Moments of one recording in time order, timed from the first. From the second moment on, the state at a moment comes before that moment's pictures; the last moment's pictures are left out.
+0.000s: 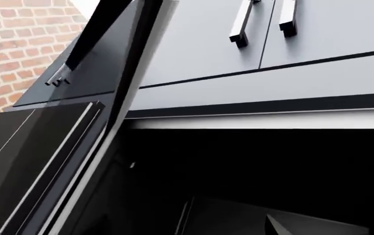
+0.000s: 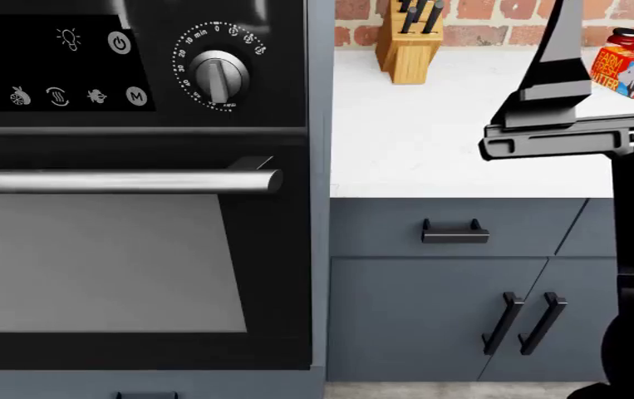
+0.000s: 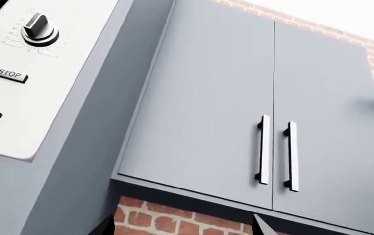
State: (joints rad) left arm -1.70 -0.37 0.09 0.16 -0.17 -0.89 -0.52; right arm 0.73 0.00 -0.02 -1.05 -0.44 0.90 -0.35
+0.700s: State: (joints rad) left arm -1.59 -0.62 -0.03 0.38 -0.15 -1.07 -0.50; right arm 0.69 0.01 -0.01 -1.05 -0.40 0.88 -0.33
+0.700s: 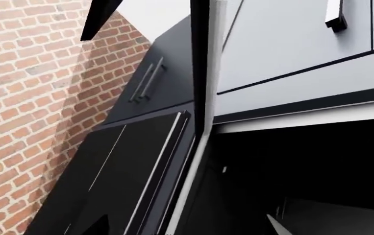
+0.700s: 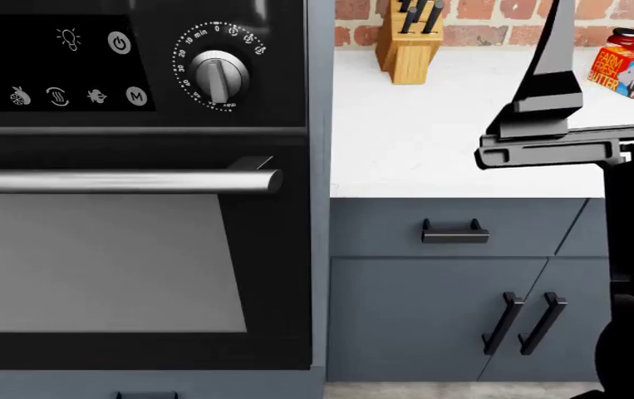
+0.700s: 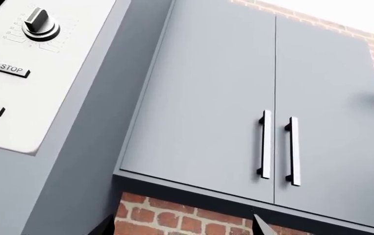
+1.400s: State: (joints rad) left arm -1.51 -0.96 -0.02 0.19 -0.04 -1.05 -0.44; right arm 0.71 0.01 -0.04 -1.04 -0.41 0.91 -0.31
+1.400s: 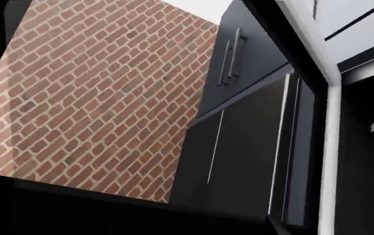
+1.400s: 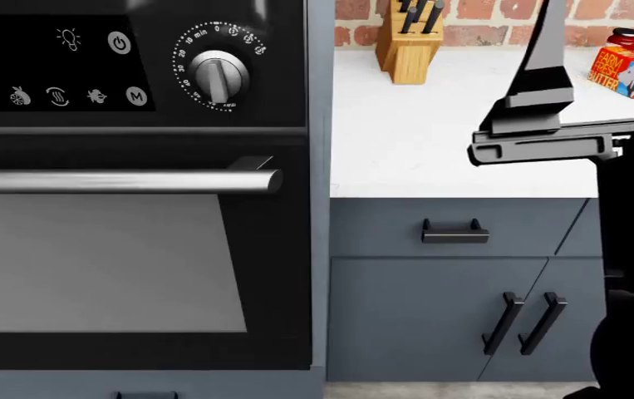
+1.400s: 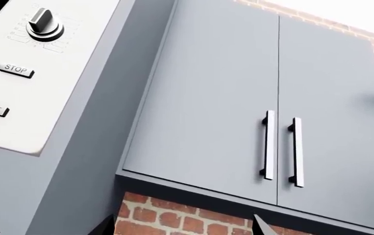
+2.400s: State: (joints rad) left arm -1.97 -1.20 0.47 -0.57 0.42 -0.77 -0.32; right arm 0.74 0.06 -0.15 -0.98 -0.39 0.91 -0.19
